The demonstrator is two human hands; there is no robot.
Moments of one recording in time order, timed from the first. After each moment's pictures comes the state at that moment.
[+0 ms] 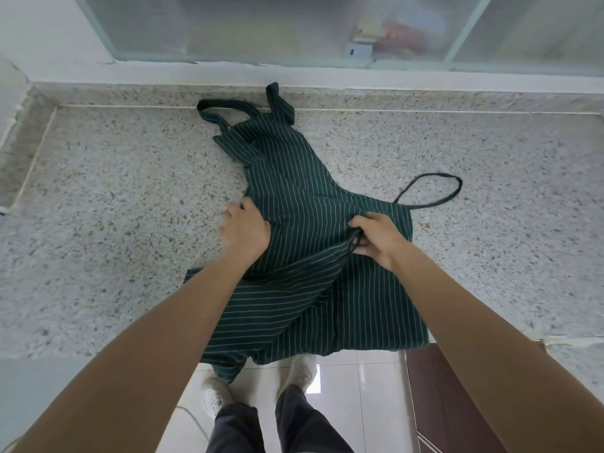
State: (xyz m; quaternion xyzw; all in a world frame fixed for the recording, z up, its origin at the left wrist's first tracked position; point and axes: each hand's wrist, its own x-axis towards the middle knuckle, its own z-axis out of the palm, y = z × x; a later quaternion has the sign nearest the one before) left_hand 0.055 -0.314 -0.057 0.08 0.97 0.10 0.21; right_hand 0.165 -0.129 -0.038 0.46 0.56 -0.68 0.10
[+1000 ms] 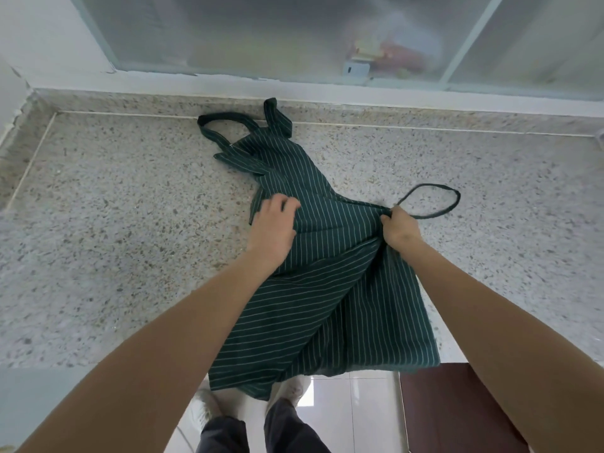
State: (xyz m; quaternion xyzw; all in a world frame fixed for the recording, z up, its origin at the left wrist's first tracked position) left_hand 0.066 -0.272 -0.054 0.31 0.94 0.13 0.09; right_hand 0.153 -0.066 -0.048 0.47 0.82 -0.33 0.10
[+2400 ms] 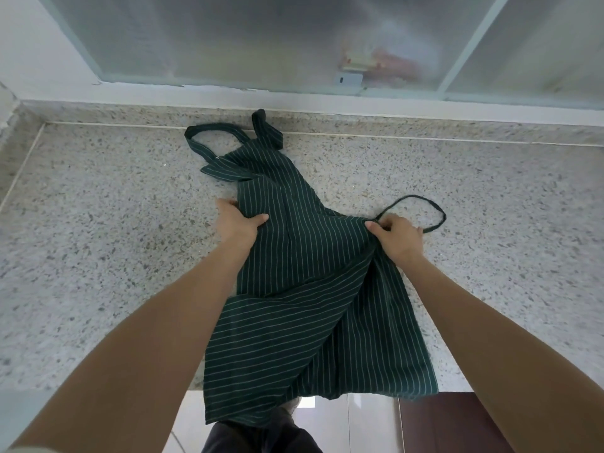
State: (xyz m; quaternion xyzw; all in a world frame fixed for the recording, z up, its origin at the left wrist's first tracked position) left_hand 0.011 -0.255 -0.058 -0.15 0.87 0.44 0.19; right_hand 0.146 -0.028 -0.066 0.40 0.87 -0.28 0.09
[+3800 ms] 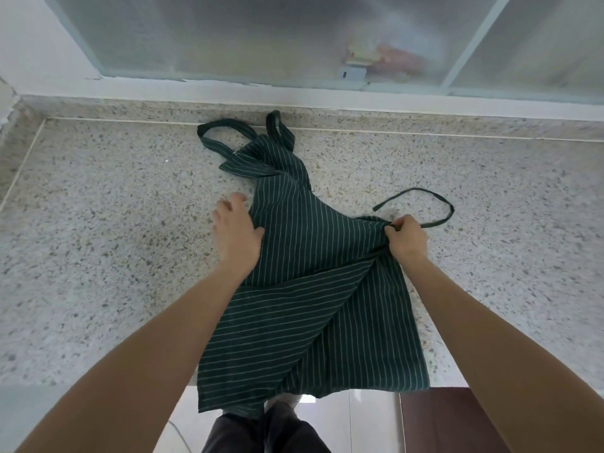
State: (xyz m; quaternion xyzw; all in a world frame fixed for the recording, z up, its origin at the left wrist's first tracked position) left_hand 0.036 -0.272 -0.056 0.07 0.97 0.20 0.08; right_hand 0.153 -0.035 -0.063 0.48 0.81 -0.34 0.04
